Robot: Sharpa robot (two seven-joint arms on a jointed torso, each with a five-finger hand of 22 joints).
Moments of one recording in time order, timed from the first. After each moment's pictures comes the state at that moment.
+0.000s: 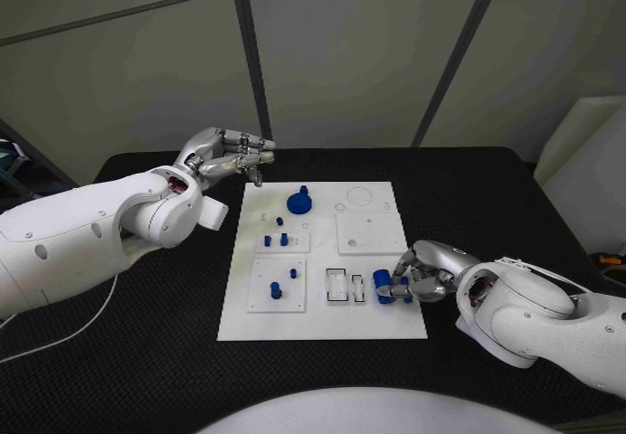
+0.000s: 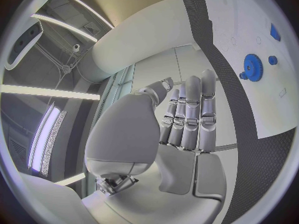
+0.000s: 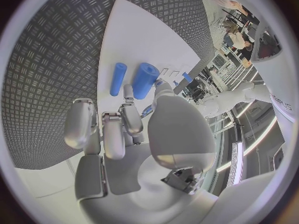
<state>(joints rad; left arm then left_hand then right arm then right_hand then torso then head) 1.16 -0.87 0.07 1.44 -0.32 -0.25 0.27 1.39 -0.15 0.44 0.02 0.17 0.96 0.19 0.17 0.08 0.98 0.11 0.41 0.18 1.14 0.03 0.94 0.50 0.19 1.12 0.12 0.58 0.88 0.95 -1.06 -0.02 1.92 -1.46 -0.34 -0.56 1.20 -0.11 -0.13 0.29 0.38 1.02 0.09 0.31 0.27 1.38 0.02 1.31 1.21 1.47 -0.05 1.51 1.31 0.08 1.38 0.06 1.34 1.25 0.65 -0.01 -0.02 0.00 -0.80</state>
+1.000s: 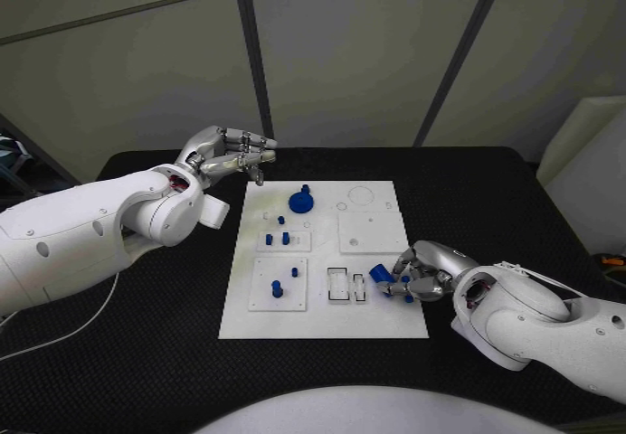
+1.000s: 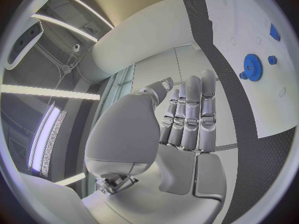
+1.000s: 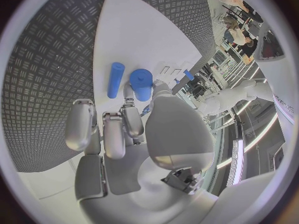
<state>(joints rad) 1.16 -0.87 0.07 1.45 -0.32 -0.25 0.27 1.39 -0.15 0.44 0.02 0.17 0.96 0.19 0.17 0.08 0.98 0.11 0.41 0.18 1.14 0.03 0.94 0.50 0.19 1.12 0.12 0.58 0.88 0.93 -1.04 -0.02 1.91 -1.45 -0.42 -0.55 1.26 -0.04 -0.14 0.29 0.52 1.01 0.07 0.37 0.33 1.40 0.00 1.32 1.27 1.47 -0.06 1.52 1.31 0.08 1.40 0.05 1.36 1.28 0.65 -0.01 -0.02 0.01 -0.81</state>
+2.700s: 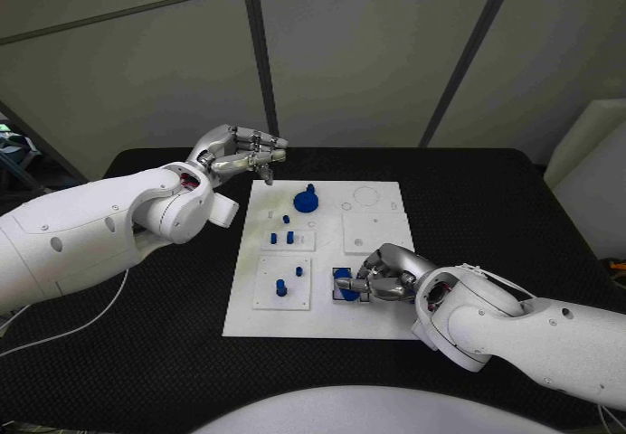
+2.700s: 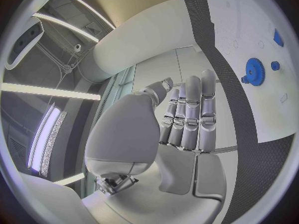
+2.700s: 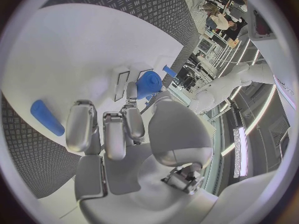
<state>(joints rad) 1.16 -0.86 0.07 1.45 -0.32 -0.24 0.27 1.39 -0.14 0.44 0.02 0.17 0.96 0.19 0.17 0.08 0.98 0.11 0.42 0.18 1.14 0.03 0.94 0.49 0.19 1.12 0.12 0.58 0.88 0.93 -0.87 -0.02 1.88 -1.31 -0.44 -0.56 1.07 -0.01 -0.24 0.29 0.30 1.04 0.05 0.44 0.48 1.42 -0.02 1.31 1.29 1.47 -0.07 1.52 1.31 0.08 1.40 0.04 1.37 1.29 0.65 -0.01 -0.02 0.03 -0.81</state>
